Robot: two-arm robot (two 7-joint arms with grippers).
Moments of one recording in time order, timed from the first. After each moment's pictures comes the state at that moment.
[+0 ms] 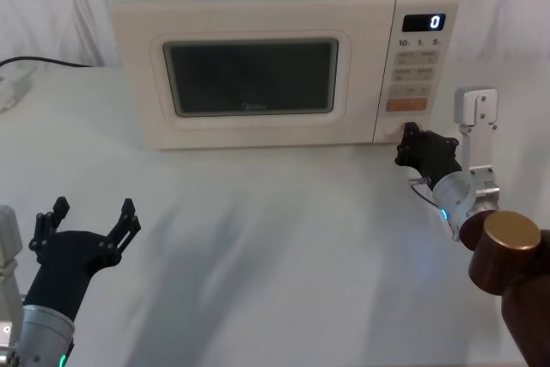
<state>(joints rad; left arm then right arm) 0.27 0.24 0.04 -1.85 -0.25 -0.02 -0.02 0.51 0.02 -0.10 -0.85 0.08 -0.16 0.13</state>
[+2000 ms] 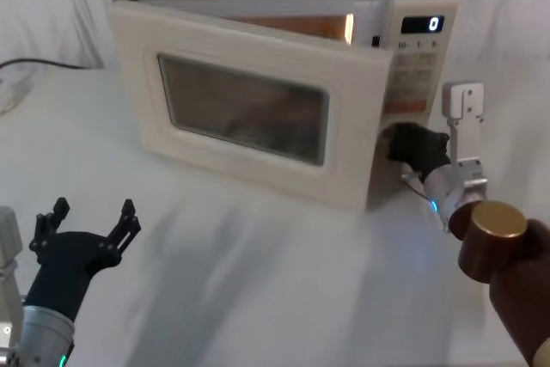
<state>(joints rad) 0.27 0.24 0.04 -1.85 -0.25 -0.02 -0.02 0.60 0.00 -0.09 -0.71 0.06 -0.20 0.13</state>
